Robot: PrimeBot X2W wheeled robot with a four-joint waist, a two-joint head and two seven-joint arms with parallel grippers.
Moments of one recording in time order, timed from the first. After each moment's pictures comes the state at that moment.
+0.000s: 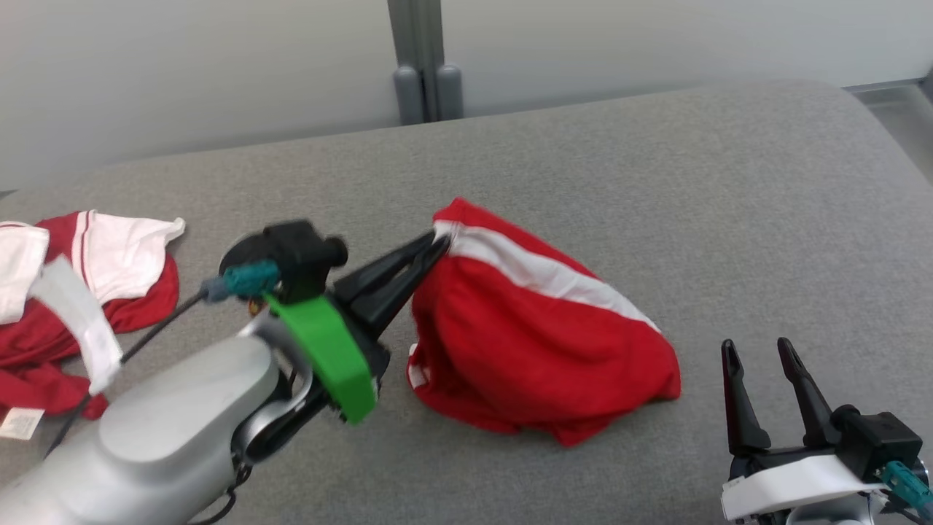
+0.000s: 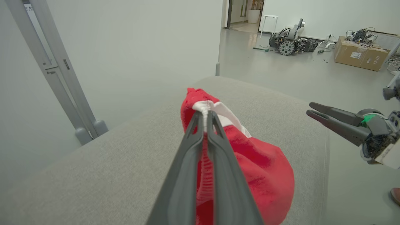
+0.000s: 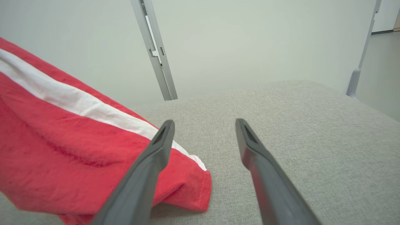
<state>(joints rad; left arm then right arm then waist) -0.91 0.55 -1.26 0.17 -1.05 -0.11 -0.24 0.10 -0.05 -0.01 0.05 0.21 0.13 -0.26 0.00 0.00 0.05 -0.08</state>
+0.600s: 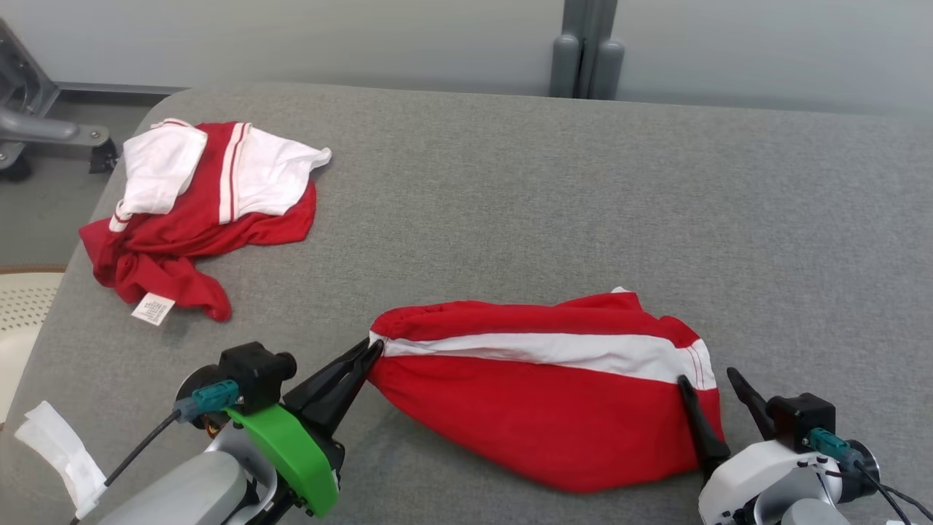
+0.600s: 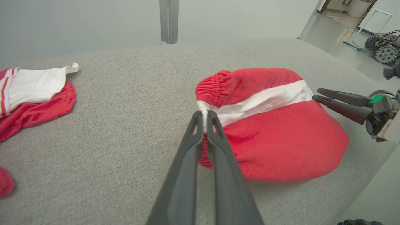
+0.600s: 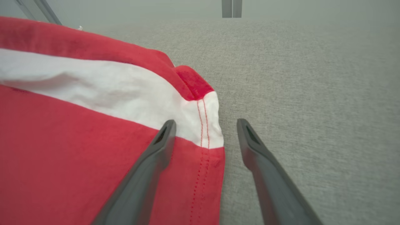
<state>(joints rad) -0.52 0.60 -1.08 0.22 -0.95 -0.07 -0.26 -0.08 -0.15 0.12 0.47 0.24 0.13 -0.26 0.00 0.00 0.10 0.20</state>
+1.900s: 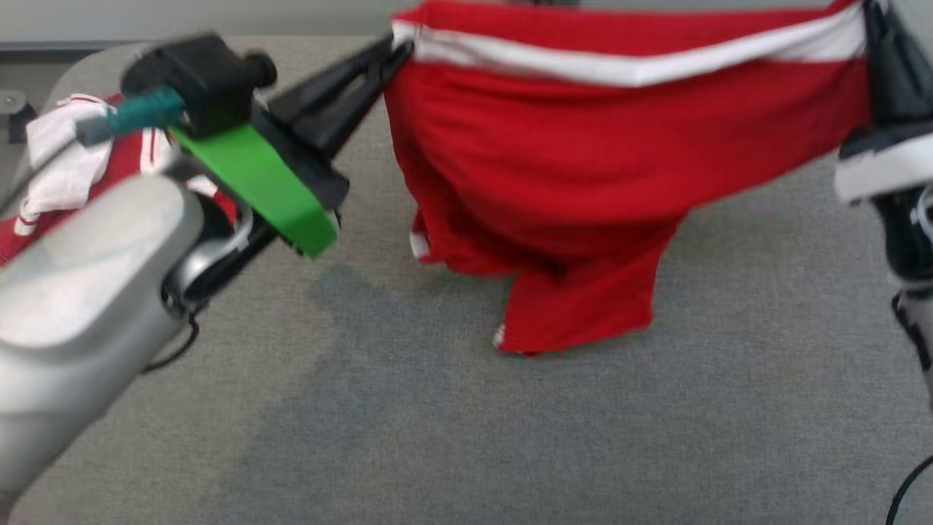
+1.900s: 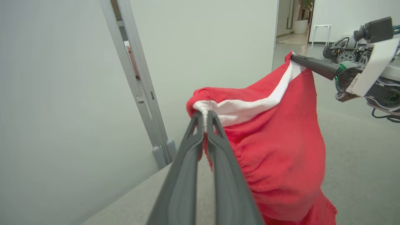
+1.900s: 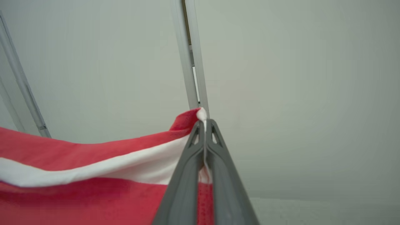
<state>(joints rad) -1.03 0.57 -0.98 0.12 -0.93 -0.13 -0.11 -0.59 -0.40 0.09 0.21 0.55 0.13 -0.15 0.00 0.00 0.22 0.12</state>
